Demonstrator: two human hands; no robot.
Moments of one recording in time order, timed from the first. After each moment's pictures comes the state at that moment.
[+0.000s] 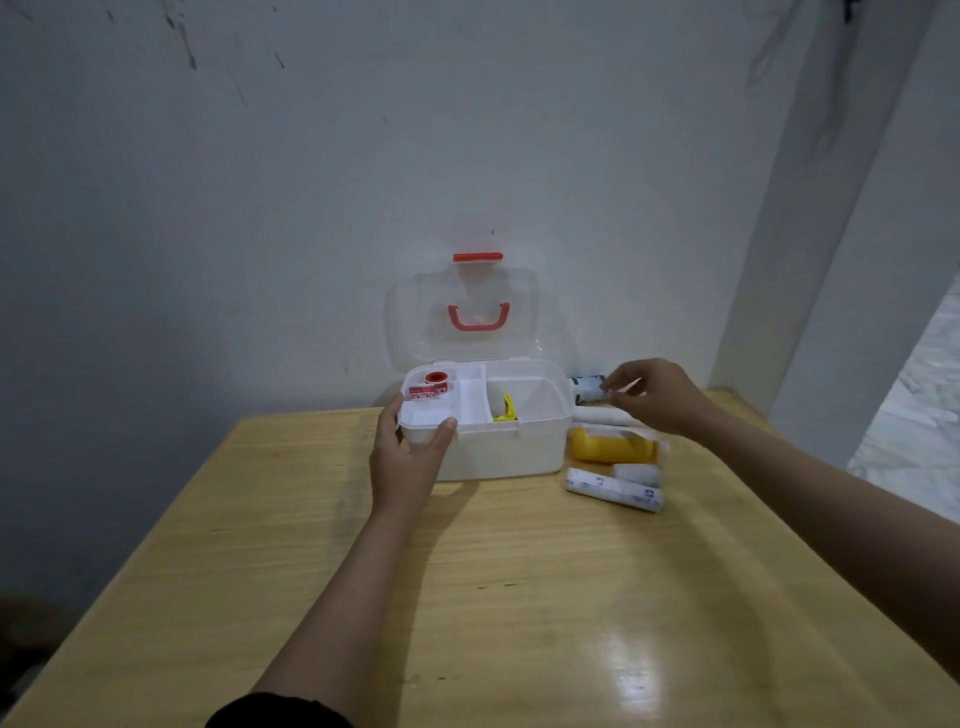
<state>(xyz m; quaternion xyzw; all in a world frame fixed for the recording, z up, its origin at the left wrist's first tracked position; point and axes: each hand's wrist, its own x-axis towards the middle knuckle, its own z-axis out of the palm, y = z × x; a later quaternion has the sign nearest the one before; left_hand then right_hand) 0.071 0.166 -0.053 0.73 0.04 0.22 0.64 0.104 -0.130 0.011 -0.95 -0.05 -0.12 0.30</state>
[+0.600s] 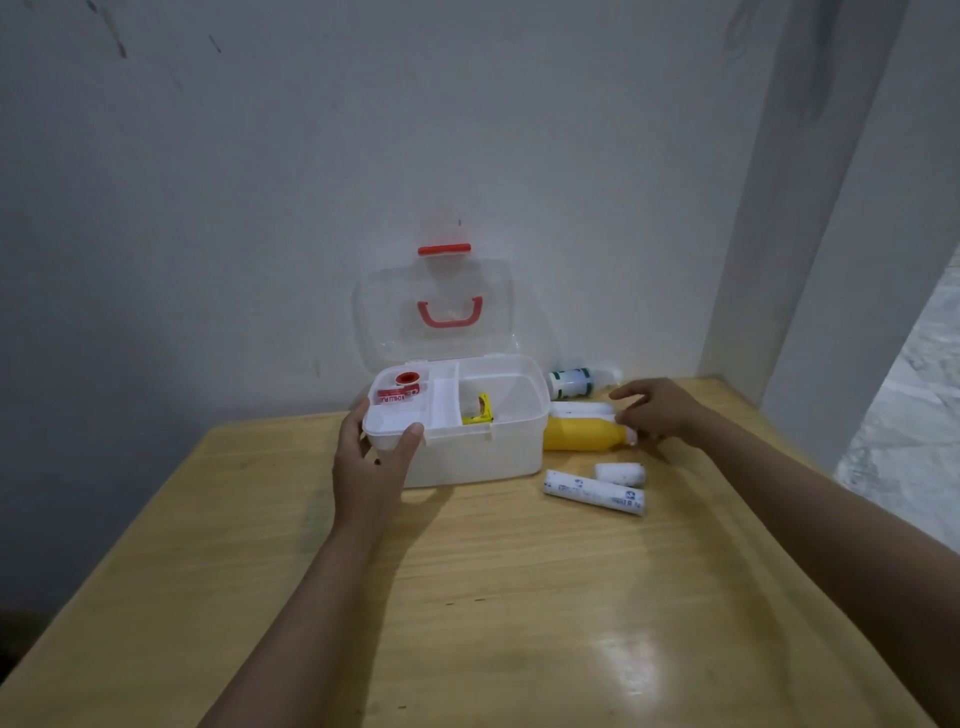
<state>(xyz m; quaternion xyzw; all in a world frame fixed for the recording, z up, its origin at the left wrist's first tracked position) 0.079 0.169 -0.063 0.74 0.03 0.24 0.63 0.138 -0.176 -0.034 -0.91 0.10 0.01 0.39</state>
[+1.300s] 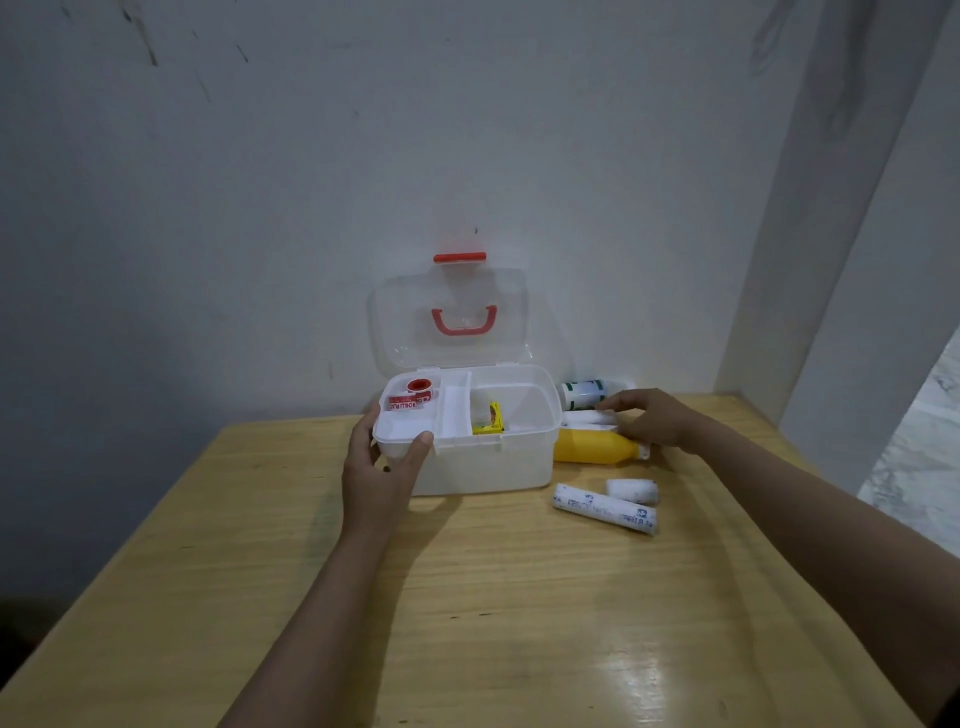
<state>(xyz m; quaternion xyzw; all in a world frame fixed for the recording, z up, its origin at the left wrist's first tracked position) 0.077 0.166 -0.060 0.74 0.03 0.25 0.63 0.161 -0.170 -0.035 -0.93 -0.01 0.05 0.37</state>
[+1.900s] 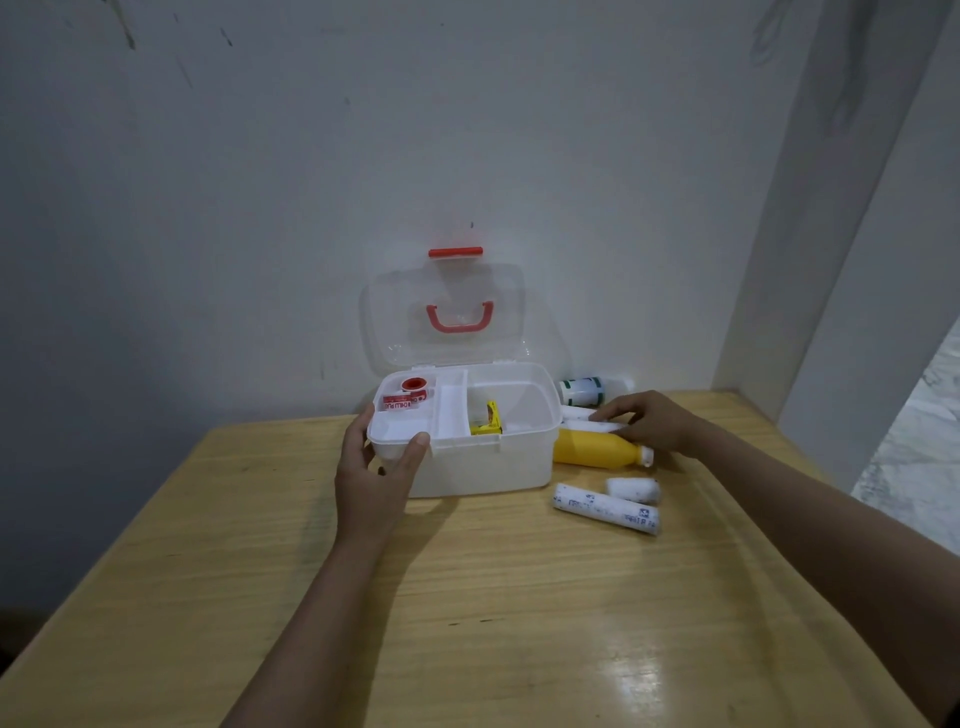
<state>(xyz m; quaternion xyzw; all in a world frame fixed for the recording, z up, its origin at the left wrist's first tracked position) 0.082 0.168 -0.066 0.74 0.03 0.25 0.63 0.162 -0.172 -0.046 -0.91 -0.06 0.05 0.40</state>
